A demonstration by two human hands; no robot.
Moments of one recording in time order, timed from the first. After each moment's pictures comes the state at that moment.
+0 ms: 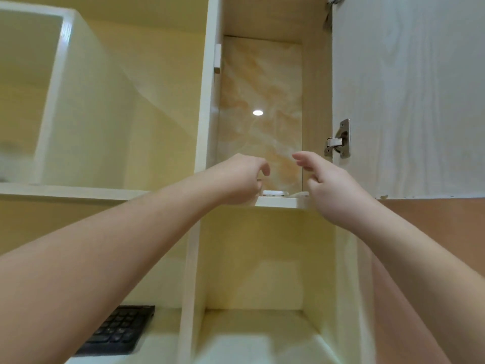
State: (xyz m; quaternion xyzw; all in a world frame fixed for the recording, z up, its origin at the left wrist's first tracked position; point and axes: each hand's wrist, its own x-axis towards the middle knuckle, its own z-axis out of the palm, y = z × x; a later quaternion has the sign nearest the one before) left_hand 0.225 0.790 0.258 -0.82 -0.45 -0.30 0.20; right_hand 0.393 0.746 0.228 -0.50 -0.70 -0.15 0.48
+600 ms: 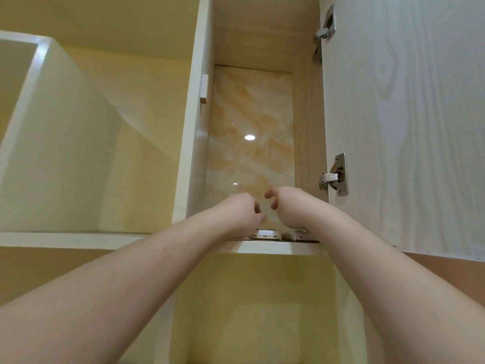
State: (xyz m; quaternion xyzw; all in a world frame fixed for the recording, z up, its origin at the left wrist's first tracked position) left_hand 0.254 0.832 0.273 -0.81 -0.48 -0.32 0.10; right_hand 0.376 0.820 0.294 -0.65 -0.70 -0.16 0.25
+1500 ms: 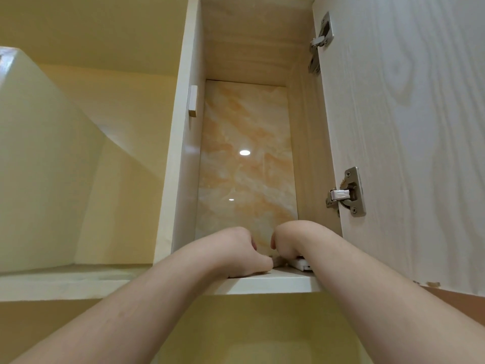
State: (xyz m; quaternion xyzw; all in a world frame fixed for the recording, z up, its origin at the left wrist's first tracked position) left_hand 0.249 0.831 0.270 -0.81 -0.53 -0.25 0.02; right_hand 0.382 0.884 0.300 -0.73 -0.66 -0.17 -0.01
